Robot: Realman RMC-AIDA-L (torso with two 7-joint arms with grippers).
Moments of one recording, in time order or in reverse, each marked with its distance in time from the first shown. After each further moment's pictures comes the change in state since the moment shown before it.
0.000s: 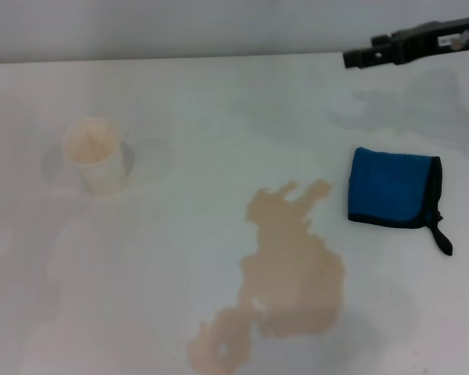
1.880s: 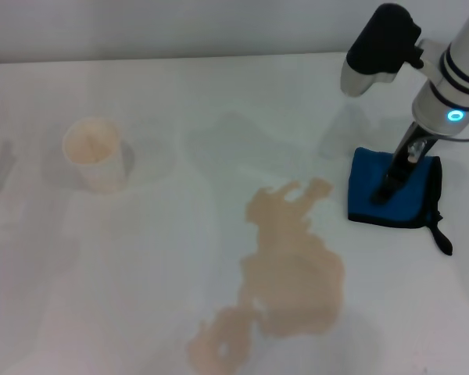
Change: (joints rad) left arm -0.118 -0.001 0.000 -0.008 -0.003 0.177 0.000; right arm 0.250 0.290 0.049 -0.025 -1.142 -0.183 0.238
